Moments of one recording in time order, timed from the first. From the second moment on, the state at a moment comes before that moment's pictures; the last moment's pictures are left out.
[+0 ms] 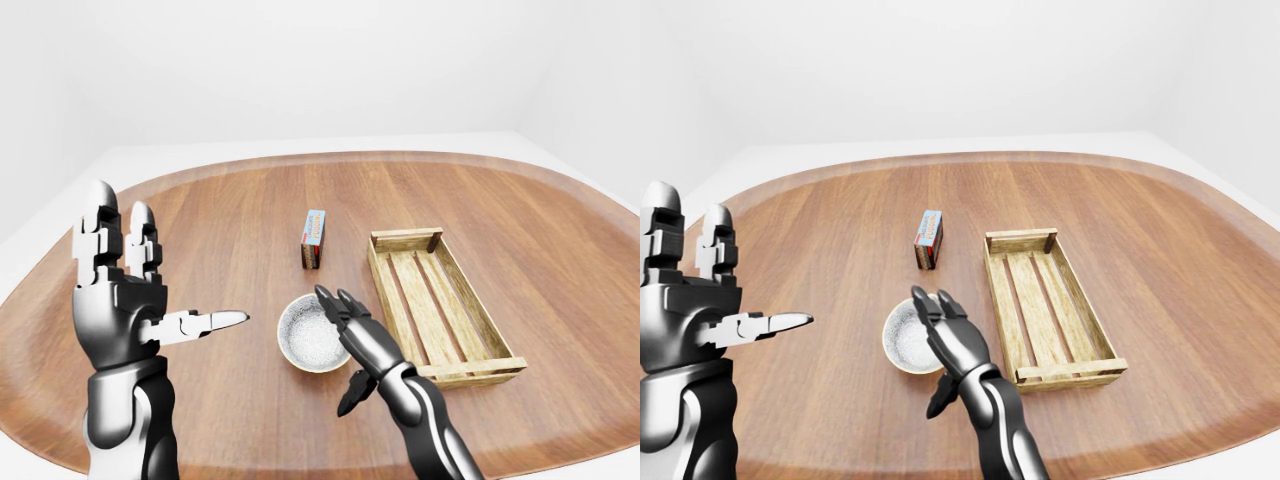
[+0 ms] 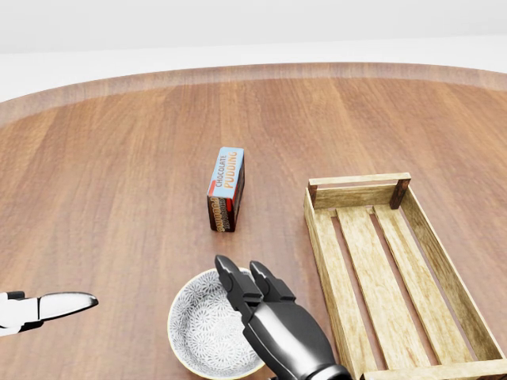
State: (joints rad) left arm 0.08 0.03 0.27 -0.69 -0.22 0.09 -0.05; right arm 0.14 -0.01 0.38 -0.26 -0.93 0.09 0.33
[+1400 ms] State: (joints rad) left arm 0.08 0.03 0.27 -0.69 -0.22 0.09 -0.05; right arm 0.04 0.02 0.33 0.02 -0.93 0.09 0.31
